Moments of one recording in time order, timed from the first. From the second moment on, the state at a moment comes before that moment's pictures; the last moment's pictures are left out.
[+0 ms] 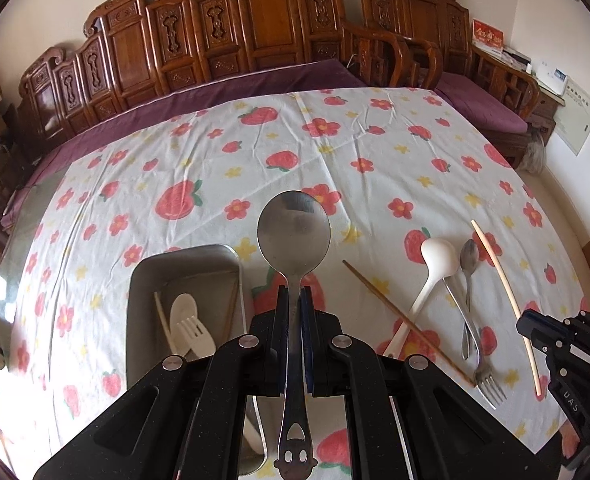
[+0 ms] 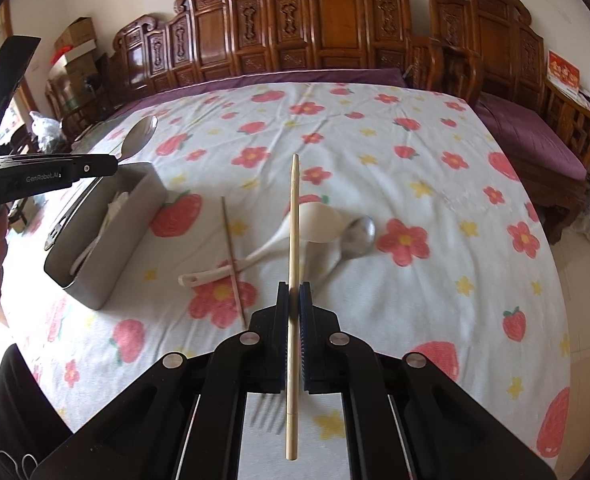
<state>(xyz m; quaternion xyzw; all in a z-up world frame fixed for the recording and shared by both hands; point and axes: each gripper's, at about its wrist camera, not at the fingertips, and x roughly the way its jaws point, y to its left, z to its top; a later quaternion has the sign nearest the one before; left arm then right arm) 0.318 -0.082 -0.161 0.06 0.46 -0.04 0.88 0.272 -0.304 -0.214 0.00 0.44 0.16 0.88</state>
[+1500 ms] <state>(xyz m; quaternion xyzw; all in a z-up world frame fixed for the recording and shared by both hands) 0.311 0.041 -0.213 0.00 0.49 -0.03 0.87 0.264 -0.155 -0.181 -0.02 0.42 0.25 0.87</state>
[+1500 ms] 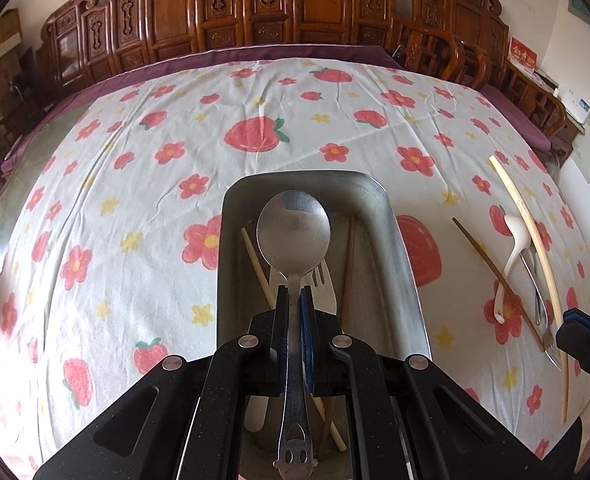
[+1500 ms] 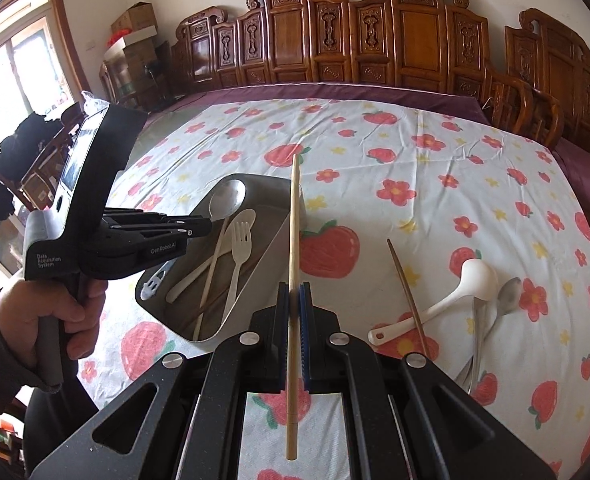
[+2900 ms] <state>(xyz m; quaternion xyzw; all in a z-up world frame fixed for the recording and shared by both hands) 0.212 0.128 -0.149 0.00 0.39 -0.02 0.92 0.314 -0.054 -0.214 0.03 0.47 0.26 0.84</state>
